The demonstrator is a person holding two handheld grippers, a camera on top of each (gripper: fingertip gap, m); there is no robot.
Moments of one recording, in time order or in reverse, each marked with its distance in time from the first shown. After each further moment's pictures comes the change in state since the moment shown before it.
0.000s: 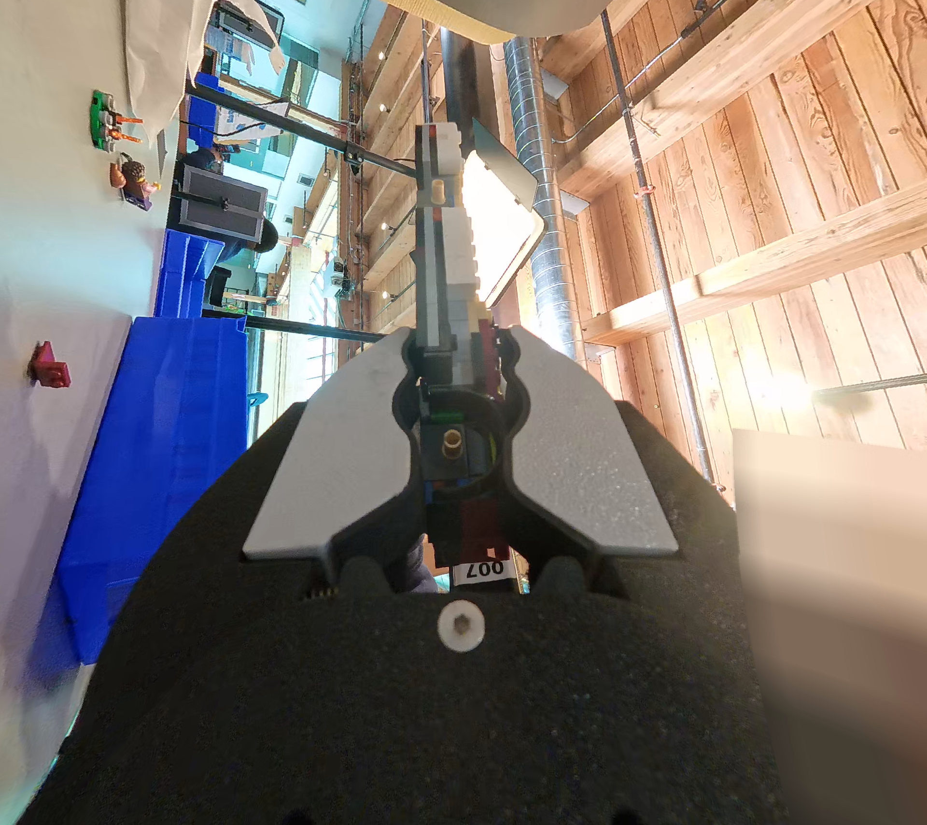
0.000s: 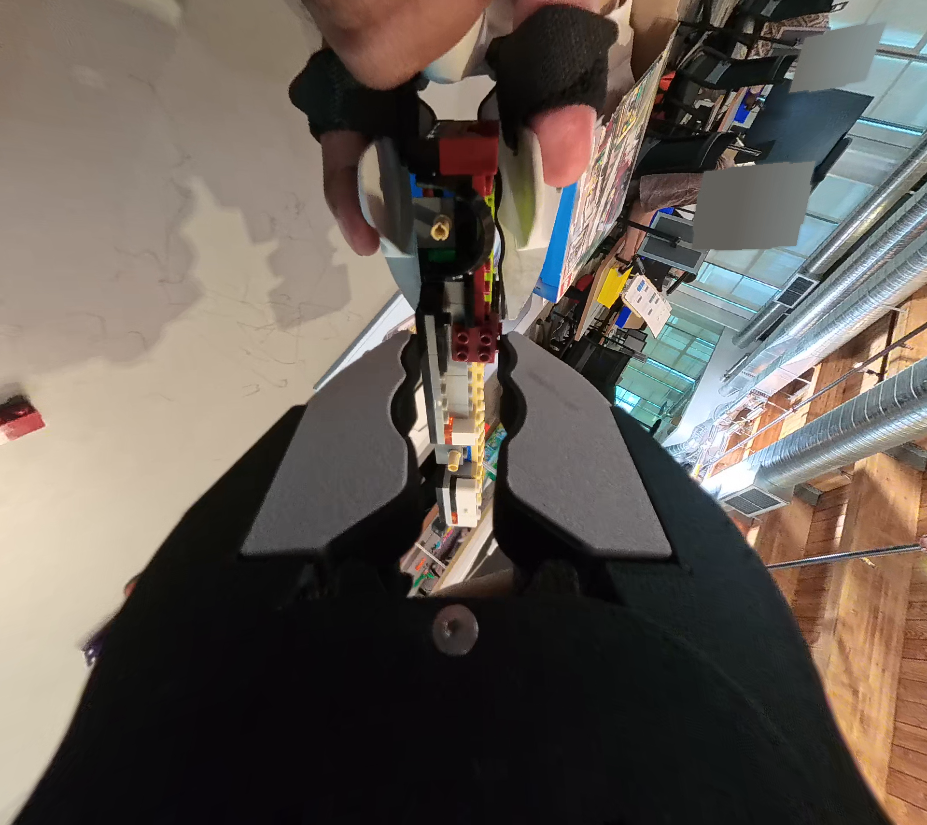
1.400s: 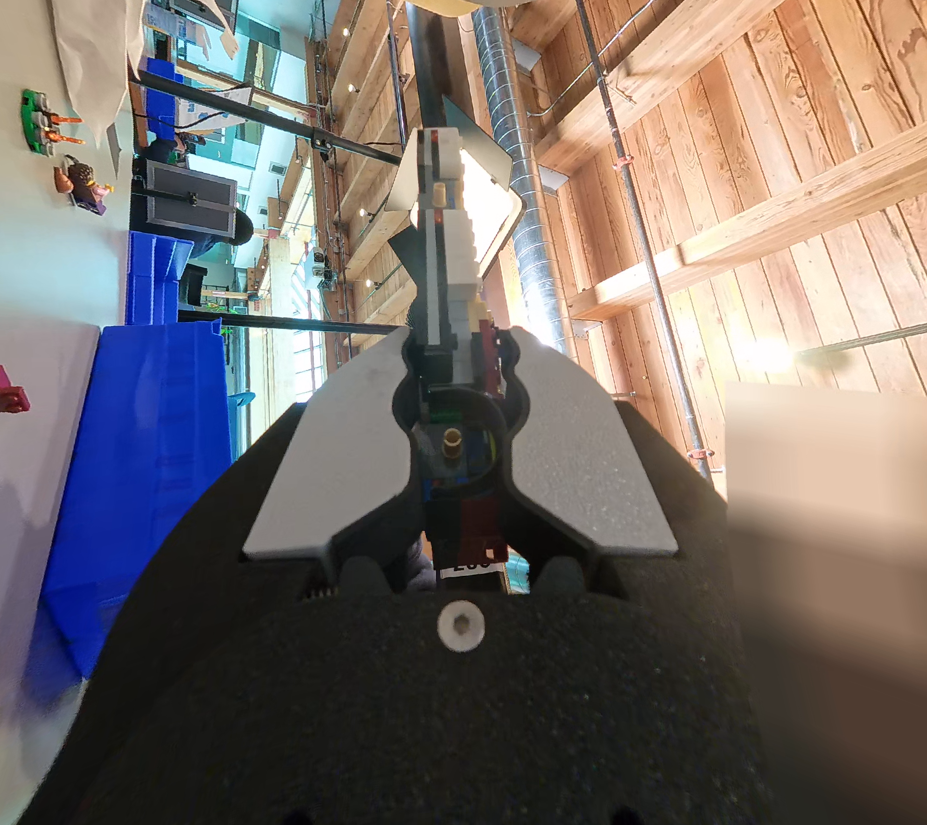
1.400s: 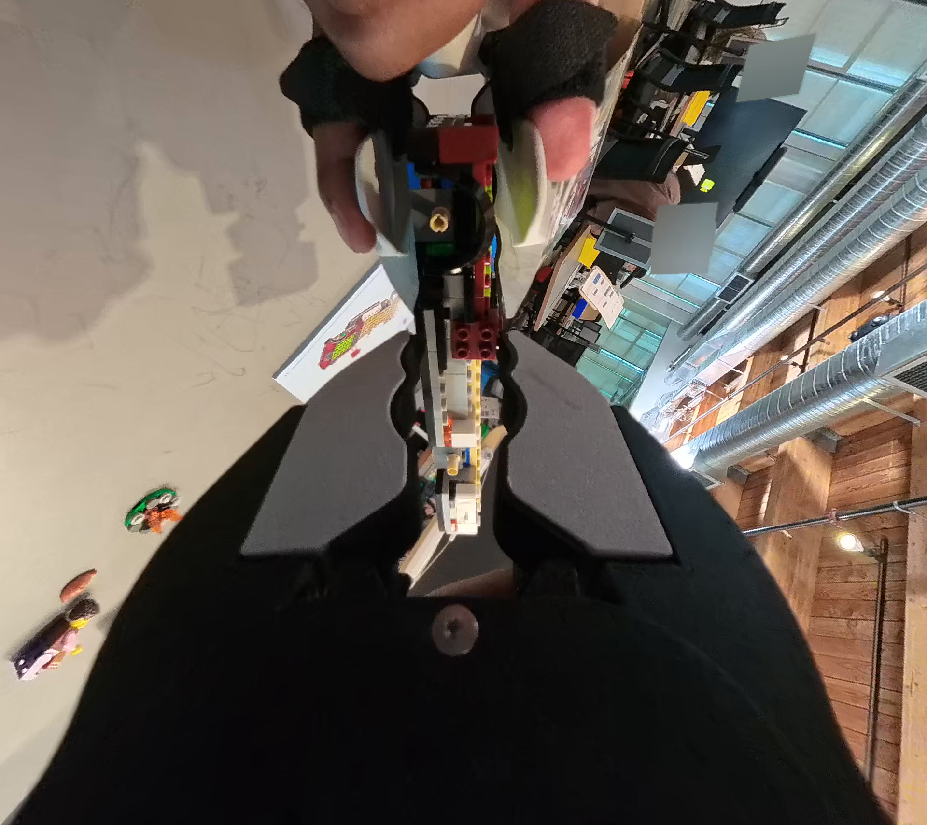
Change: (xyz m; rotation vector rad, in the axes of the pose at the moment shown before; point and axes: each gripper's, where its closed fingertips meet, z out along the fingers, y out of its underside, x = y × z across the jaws) left arm 0.011 0.003 0.002 -0.044 0.058 0.041; right arm 0.012 0.002 0.001 -0.029 0.081 -0.064
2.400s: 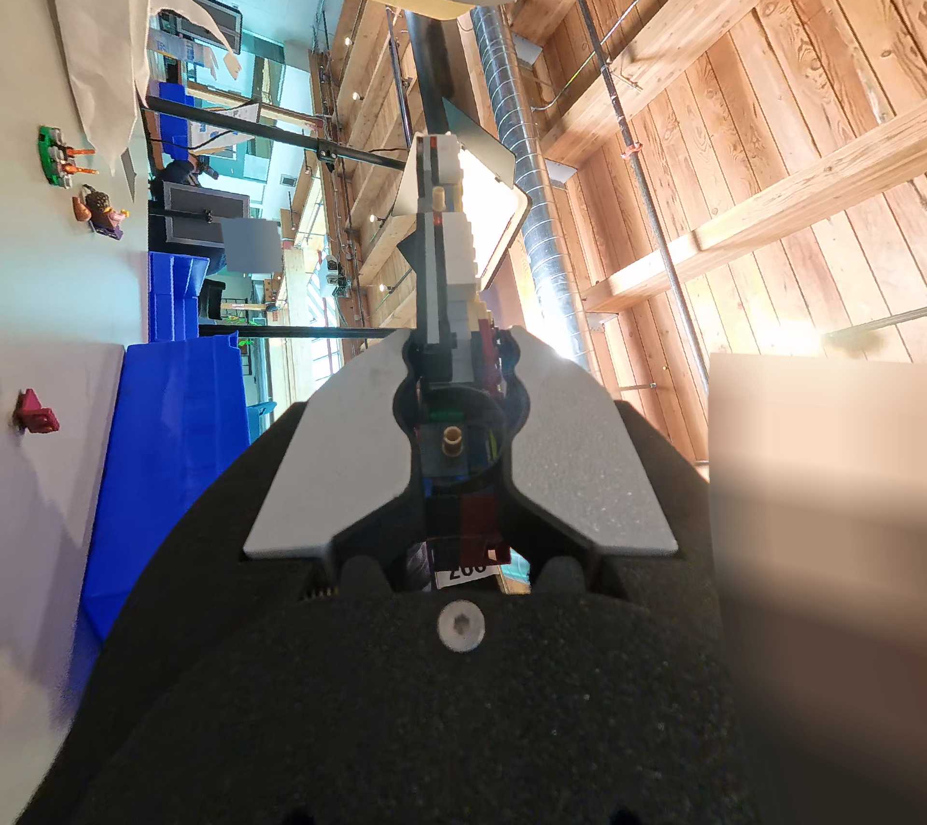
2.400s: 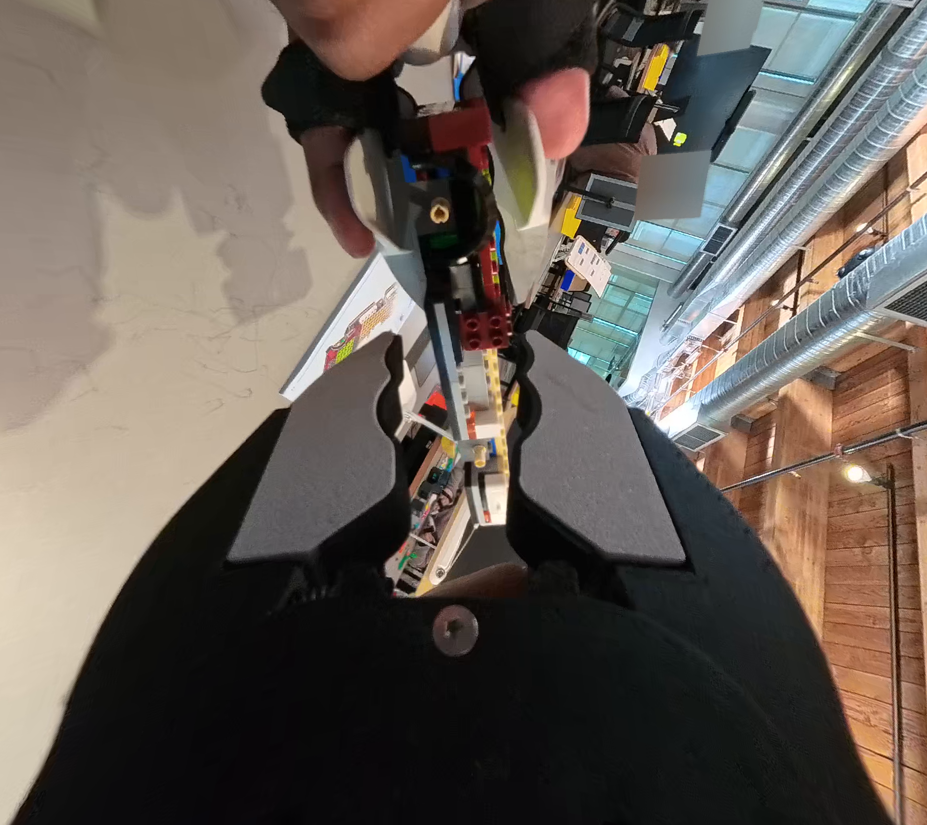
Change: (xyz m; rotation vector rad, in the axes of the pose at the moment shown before) left arm 0.000 -0.002 0.000 -0.002 -0.008 0.064; right arm -0.005 0.003 0.004 -0.036 0.082 0.102
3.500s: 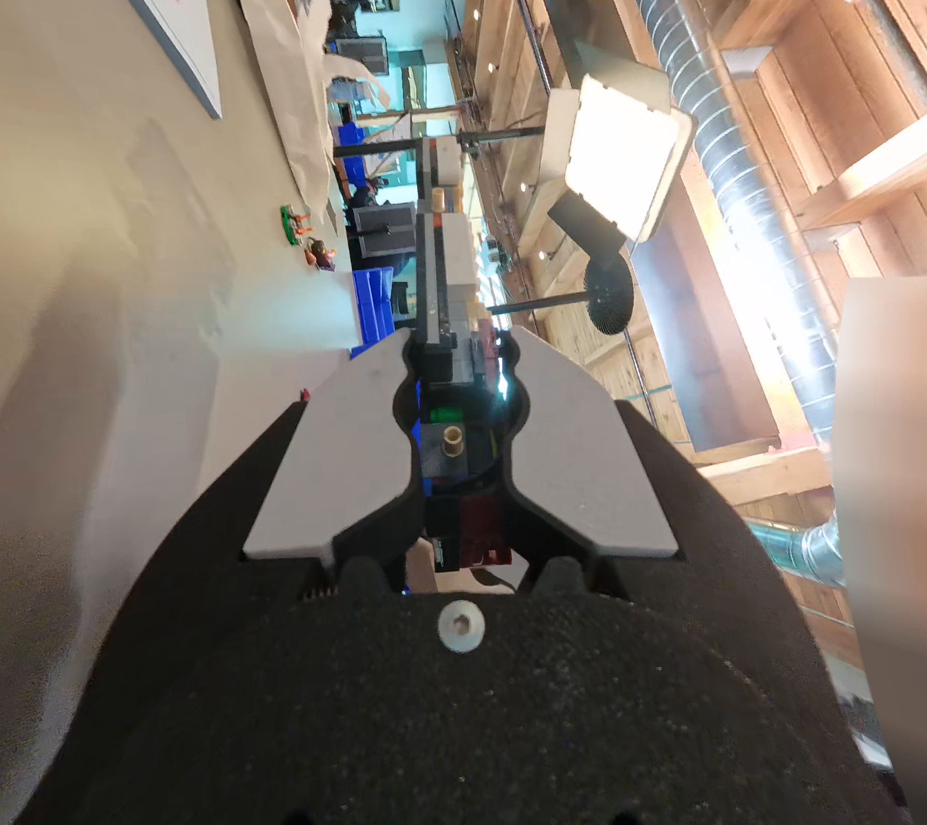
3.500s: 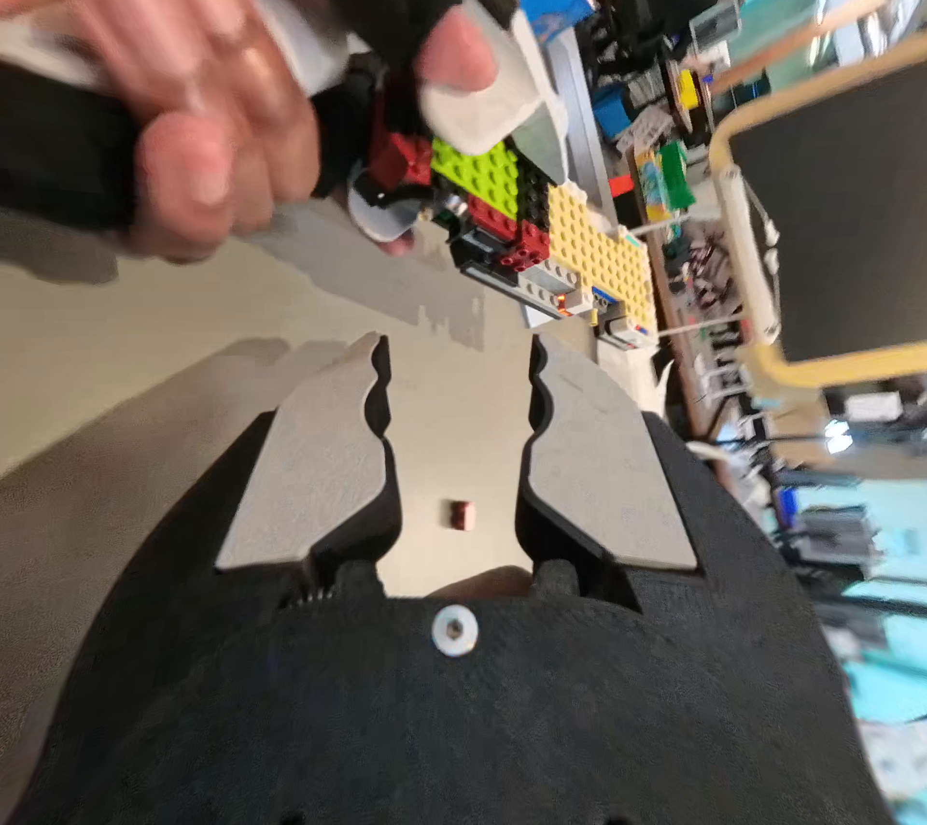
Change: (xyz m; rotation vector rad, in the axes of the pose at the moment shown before) left arm -0.047 -0.014 -0.027 -0.081 -0.291 0.342; right arm -0.082 -0.029 -0.011 -0.378 0.039 0.992
